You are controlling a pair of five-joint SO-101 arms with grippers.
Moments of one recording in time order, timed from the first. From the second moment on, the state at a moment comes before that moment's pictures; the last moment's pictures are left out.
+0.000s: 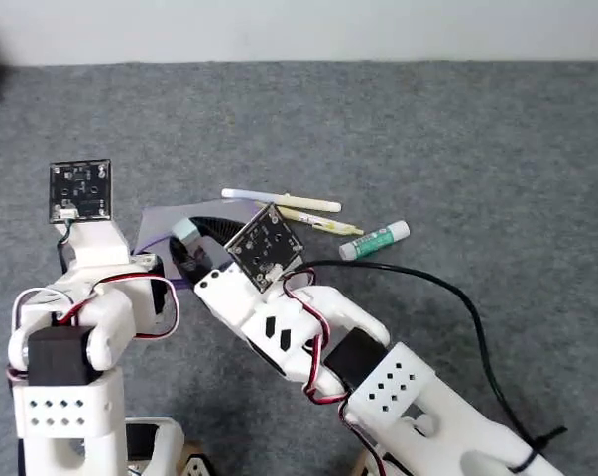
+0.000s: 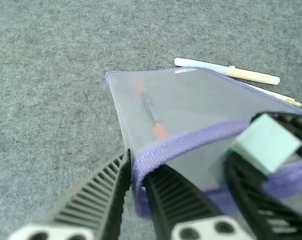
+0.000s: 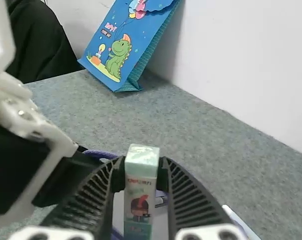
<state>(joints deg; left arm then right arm) -5.2 -56.2 36.8 82.9 8.2 -49.5 -44.0 51.3 13.8 1.5</state>
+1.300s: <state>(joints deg) -5.2 -56.1 36.8 82.9 8.2 -20.7 -44.0 32.7 70.2 -16.0</state>
